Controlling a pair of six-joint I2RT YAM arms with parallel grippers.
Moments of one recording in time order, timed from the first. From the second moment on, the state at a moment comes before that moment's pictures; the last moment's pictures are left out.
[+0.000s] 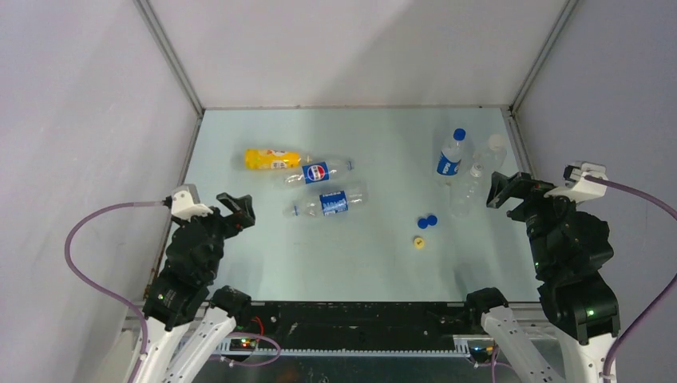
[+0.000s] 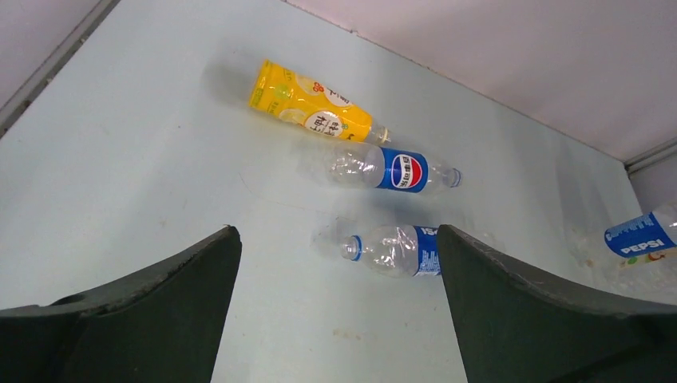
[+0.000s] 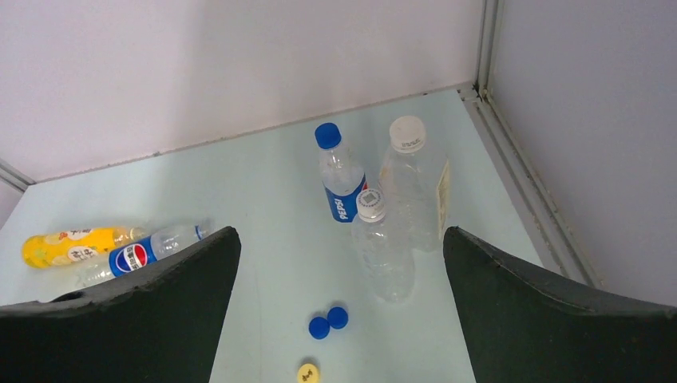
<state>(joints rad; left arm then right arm) -0.41 0.32 0.73 -0.60 -0.47 -0.48 0.23 0.51 1.15 -0.69 0.32 0.24</state>
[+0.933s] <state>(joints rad) -0.42 0.70 0.68 -0.69 -0.41 -1.01 0.25 0.51 1.12 -0.70 0.26 0.18</state>
